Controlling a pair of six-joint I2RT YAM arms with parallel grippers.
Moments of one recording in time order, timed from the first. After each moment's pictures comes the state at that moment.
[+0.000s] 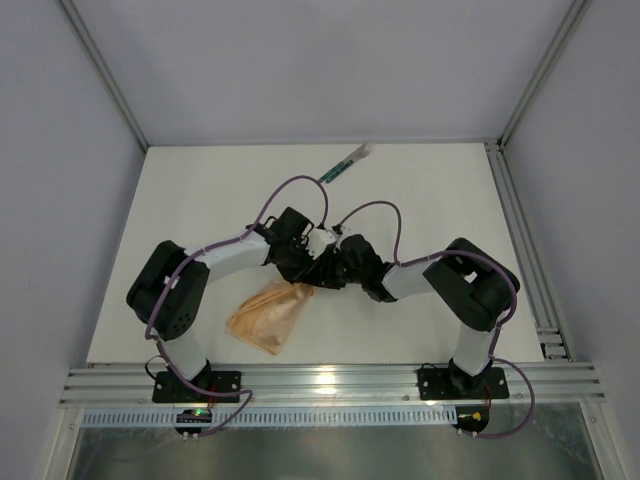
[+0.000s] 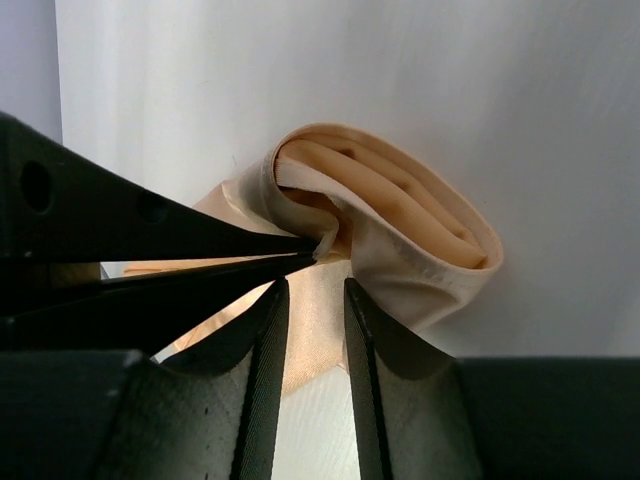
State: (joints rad) left arm -0.65 1.74 1.06 -0.47 0.23 0.31; right arm 0.76 1.82 0.72 0.55 -0.26 0.85
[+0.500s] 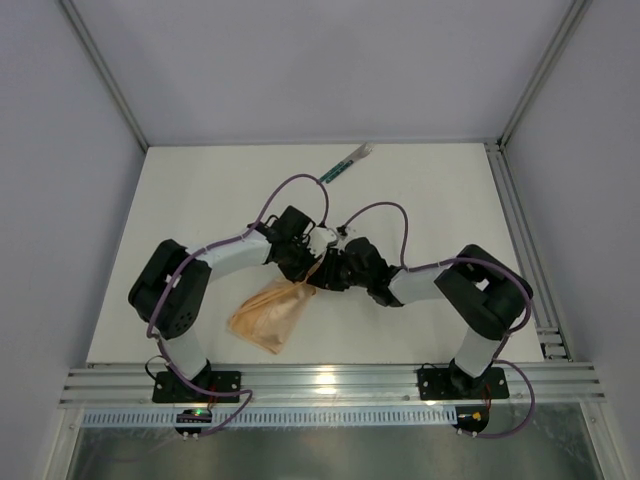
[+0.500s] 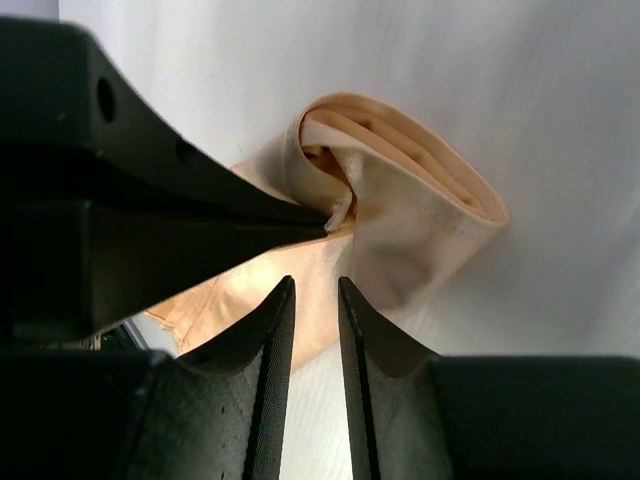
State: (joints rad) left arm -0.65 1.75 1.07 -0.47 0.24 0.28; right arm 0.78 1.75 0.67 0.54 -0.21 0.85
